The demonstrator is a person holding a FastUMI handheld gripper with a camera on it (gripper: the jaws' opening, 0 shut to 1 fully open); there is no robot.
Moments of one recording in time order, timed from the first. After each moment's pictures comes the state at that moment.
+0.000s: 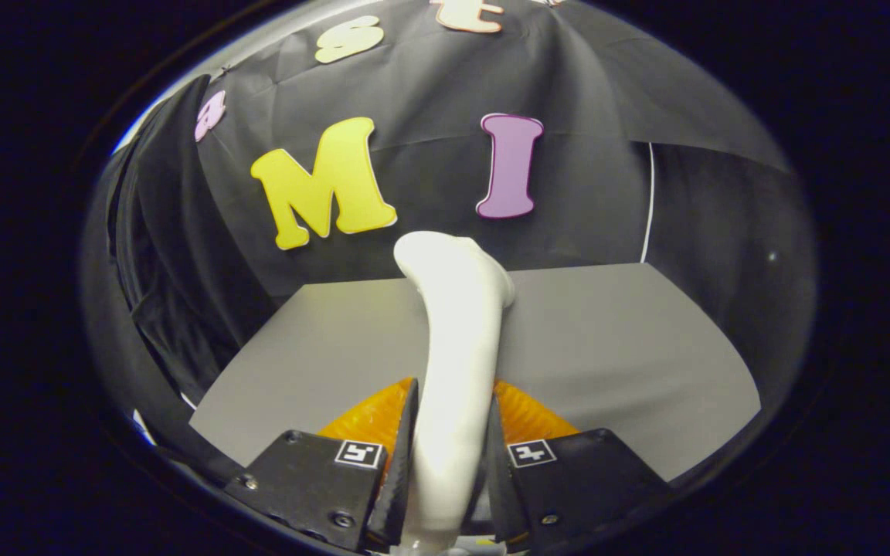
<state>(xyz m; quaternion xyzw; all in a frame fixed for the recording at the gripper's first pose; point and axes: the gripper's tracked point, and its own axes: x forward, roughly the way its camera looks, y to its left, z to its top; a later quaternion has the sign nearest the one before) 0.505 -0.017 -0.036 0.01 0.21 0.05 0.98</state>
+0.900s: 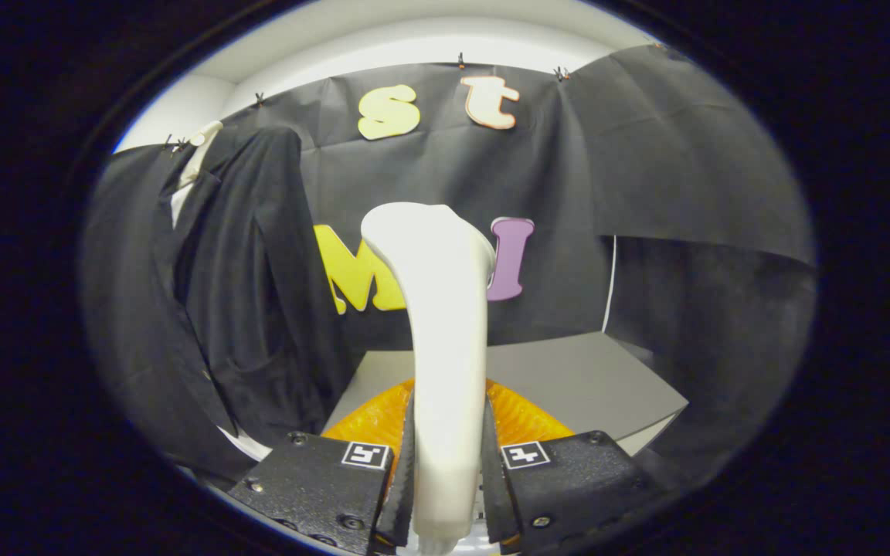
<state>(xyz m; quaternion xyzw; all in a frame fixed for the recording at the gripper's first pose) 0.377 0.073 0.106 0.01 0.07 0.01 1.00</state>
